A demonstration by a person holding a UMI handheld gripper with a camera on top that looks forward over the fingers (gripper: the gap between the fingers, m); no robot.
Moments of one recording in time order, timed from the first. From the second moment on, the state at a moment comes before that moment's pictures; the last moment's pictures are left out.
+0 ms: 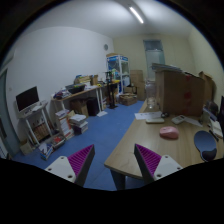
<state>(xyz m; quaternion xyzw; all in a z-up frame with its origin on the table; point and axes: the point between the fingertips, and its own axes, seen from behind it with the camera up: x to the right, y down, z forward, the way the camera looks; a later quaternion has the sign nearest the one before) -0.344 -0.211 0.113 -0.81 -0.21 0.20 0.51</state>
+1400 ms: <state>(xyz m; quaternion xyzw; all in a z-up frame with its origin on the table) -0.178 0.121 -0.012 -0.87 -0.17 0.10 0.45</state>
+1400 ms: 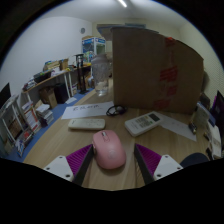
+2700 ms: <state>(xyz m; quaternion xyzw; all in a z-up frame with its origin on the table) 0.101 0.049 0.055 -0.86 -0.01 -0.03 0.50</state>
